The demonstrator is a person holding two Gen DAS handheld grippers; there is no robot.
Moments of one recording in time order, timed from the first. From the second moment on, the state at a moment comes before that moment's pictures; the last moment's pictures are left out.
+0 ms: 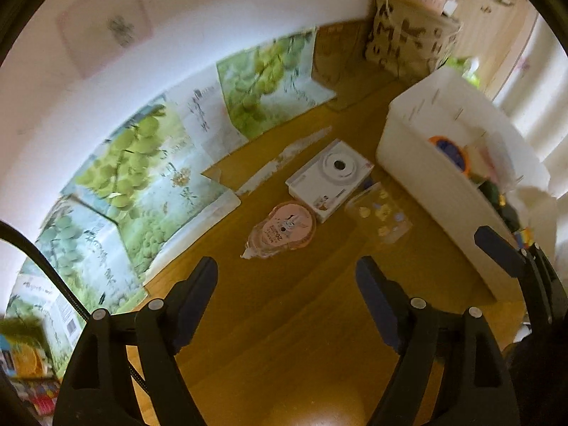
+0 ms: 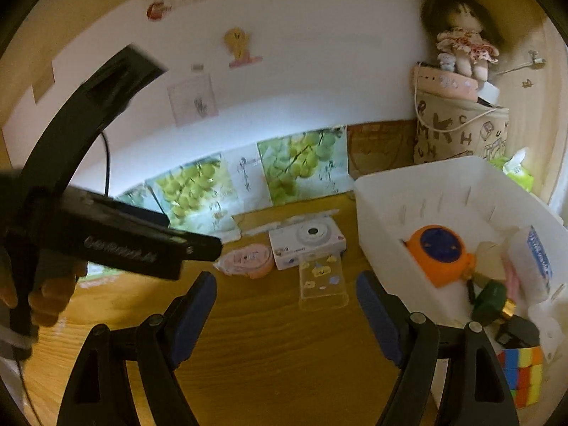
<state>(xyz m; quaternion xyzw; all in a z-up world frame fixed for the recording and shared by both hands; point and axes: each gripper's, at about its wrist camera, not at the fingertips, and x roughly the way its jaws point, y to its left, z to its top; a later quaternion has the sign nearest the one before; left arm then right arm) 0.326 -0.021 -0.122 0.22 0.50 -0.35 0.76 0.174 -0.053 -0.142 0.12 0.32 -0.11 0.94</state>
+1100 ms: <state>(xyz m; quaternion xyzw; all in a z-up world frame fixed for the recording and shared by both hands) 0.365 -0.081 -0.201 0.26 0.54 -0.33 0.73 0.236 -0.068 -0.211 0.09 0.39 -0.16 0.90</state>
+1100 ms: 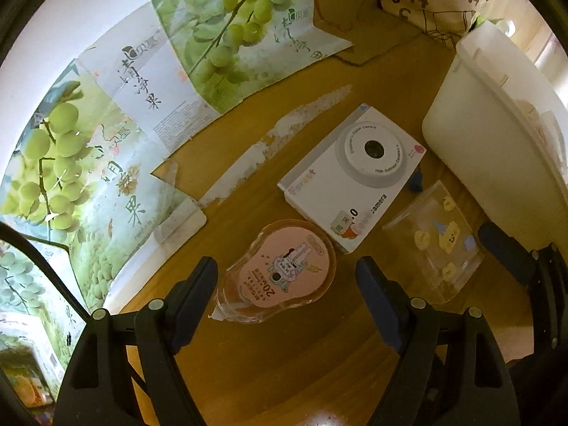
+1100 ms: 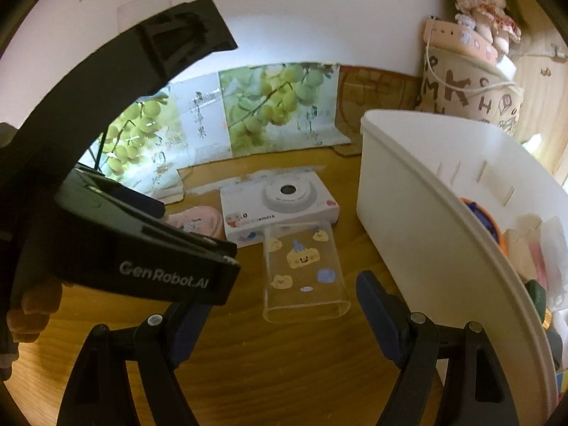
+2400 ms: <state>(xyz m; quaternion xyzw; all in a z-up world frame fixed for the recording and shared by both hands) 0.295 -0.012 -0.205 0.19 0.58 -0.28 0.74 0.210 -0.059 -0.203 0.11 0.52 -0.05 0.85</state>
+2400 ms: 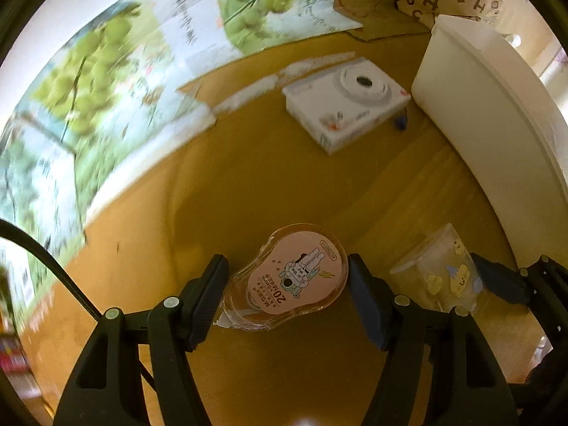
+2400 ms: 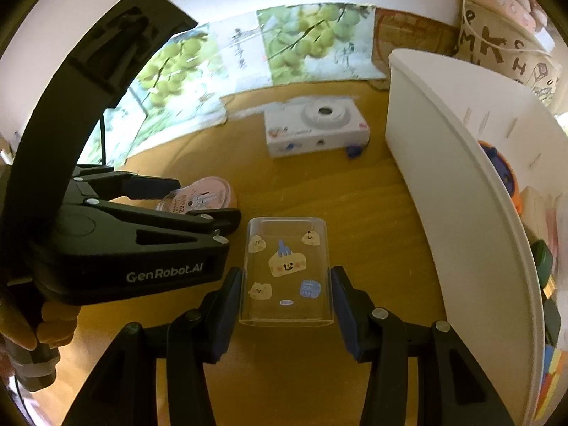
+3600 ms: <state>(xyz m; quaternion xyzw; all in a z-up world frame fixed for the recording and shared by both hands) 0.163 -0.009 -0.082 -0.03 0.54 -0.15 0.83 0.096 -0.124 -0.078 0.01 0.49 0.19 0.85</state>
